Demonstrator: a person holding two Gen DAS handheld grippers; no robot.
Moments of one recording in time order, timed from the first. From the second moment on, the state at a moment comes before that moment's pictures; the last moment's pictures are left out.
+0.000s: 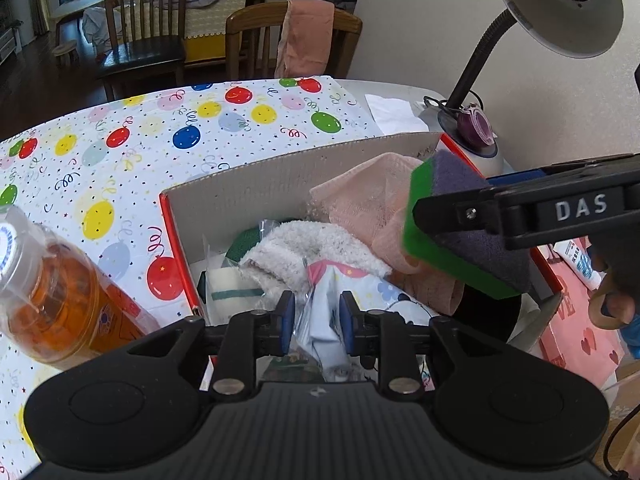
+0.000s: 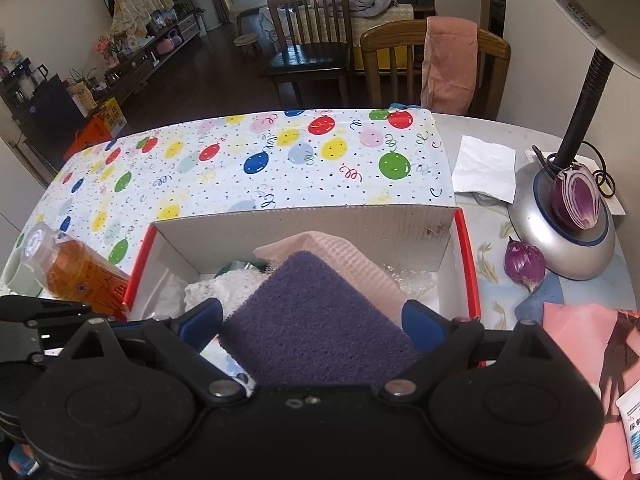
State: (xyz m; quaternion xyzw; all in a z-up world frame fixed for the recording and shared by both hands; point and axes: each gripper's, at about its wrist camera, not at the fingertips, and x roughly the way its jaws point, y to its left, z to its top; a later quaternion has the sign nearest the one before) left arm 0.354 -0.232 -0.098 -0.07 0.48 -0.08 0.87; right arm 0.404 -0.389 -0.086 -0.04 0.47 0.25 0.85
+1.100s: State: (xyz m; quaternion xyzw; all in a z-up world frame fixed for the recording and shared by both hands) left arm 0.240 -0.190 -0.014 -0.06 0.36 -0.13 0.92; right arm 0.260 -0.395 0.005 0.03 0.34 0.30 0.89
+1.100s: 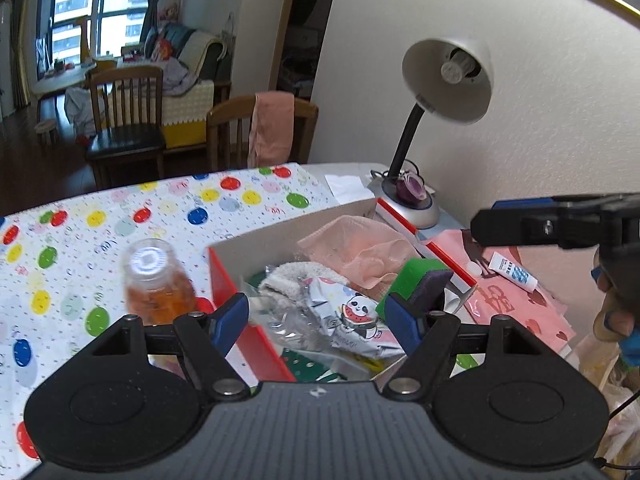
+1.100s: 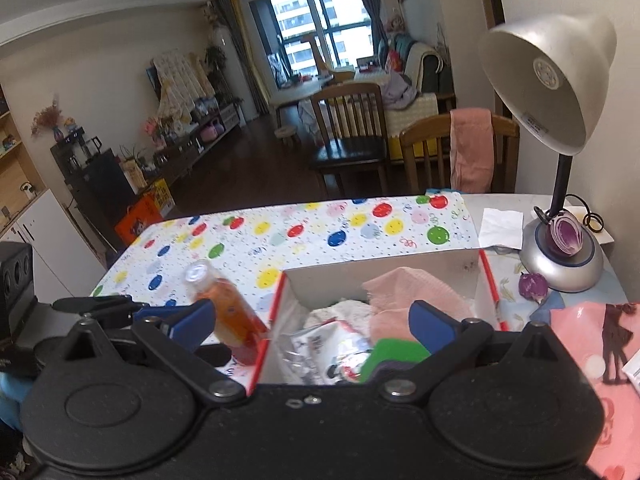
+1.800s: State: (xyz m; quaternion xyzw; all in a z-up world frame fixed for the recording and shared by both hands) left arm 0.143 -0.127 0.012 -0.04 0.28 -0.15 0.95; right arm 0.131 -0.338 -0.020 0.05 0.22 0.25 0.94
